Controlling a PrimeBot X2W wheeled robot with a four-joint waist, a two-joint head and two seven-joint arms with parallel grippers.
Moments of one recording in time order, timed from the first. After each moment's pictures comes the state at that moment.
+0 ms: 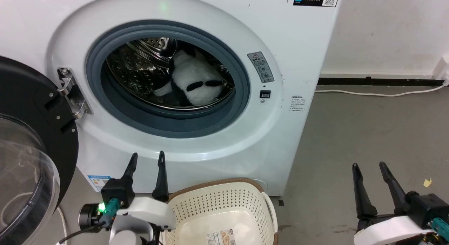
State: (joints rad) left arm -0.19 0.05 -0.09 0.34 -0.18 0.05 -0.26; right arm 0.02 -0.05 -0.05 0.05 0.16 0.13 -0.18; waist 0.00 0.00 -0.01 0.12
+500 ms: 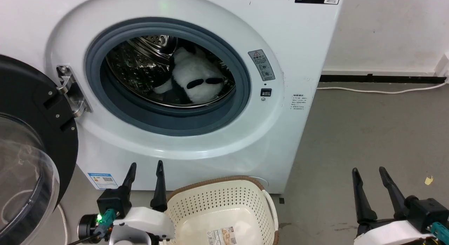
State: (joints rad) left arm -0.12 0.05 -0.09 0.29 -0.22 0.03 -0.26; right arm 0.03 -0.05 -0.05 0.06 0.16 0.13 -0.19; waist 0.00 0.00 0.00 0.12
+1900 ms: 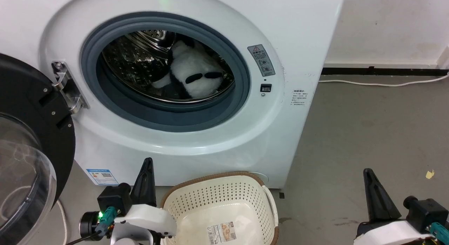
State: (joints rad) left arm -0.12 0.05 -0.11 0.27 -0.24 0.05 -0.25; right arm 0.04 -0.05 -0.05 0.07 0.16 0.13 -0.19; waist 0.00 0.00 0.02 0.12
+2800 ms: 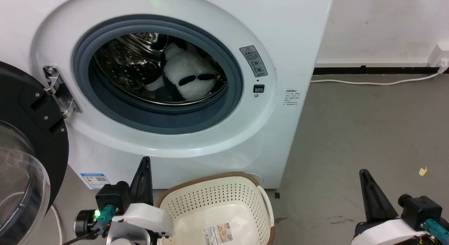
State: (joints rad) left arm -0.11 0.05 -0.09 0.21 -0.19 0.04 -0.20; right arm 0.03 -0.05 -0.04 0.06 0.13 0.13 -0.14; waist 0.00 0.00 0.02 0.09
